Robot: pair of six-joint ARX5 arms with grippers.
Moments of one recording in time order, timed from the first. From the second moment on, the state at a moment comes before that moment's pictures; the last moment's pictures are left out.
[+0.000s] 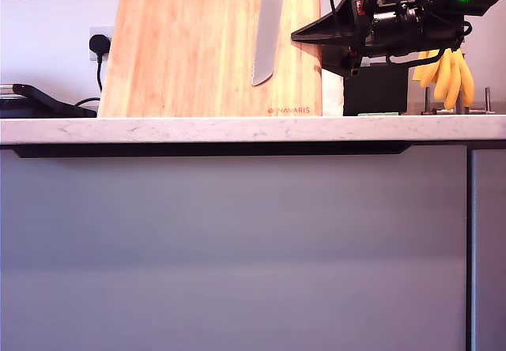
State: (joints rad) left arm 0.06 2.06 2.26 -0.10 1.29 -0.87; right arm 0.15 1.92 1.52 -0.01 -1.31 -0.16
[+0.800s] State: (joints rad) left arm 0.13 1.96 2.27 -0.98 1.03 -0.10; right arm 0.14 1.92 1.53 -0.01 -1.31 -0.16
